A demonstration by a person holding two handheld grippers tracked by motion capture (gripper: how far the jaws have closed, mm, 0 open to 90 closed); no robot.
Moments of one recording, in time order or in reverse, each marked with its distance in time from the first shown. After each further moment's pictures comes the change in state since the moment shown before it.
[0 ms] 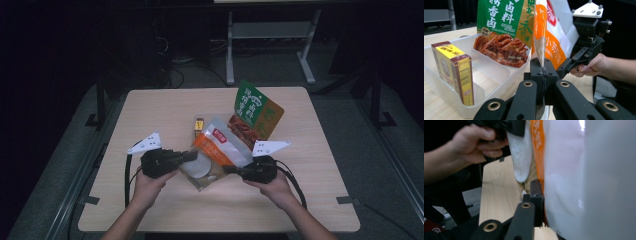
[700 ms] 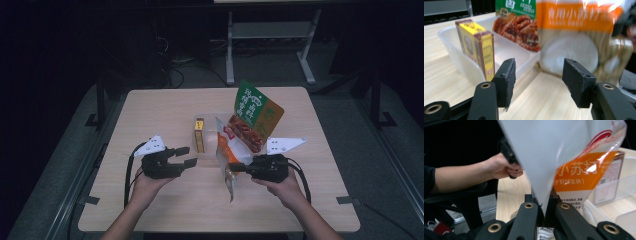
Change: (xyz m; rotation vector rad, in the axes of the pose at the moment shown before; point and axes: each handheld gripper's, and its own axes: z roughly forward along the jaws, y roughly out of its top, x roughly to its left) left arm 0.010 -0.018 -0.002 0.115 0.131 0.045; right arm 0.006 0.015 -0.031 -0.087 0.079 -0.035
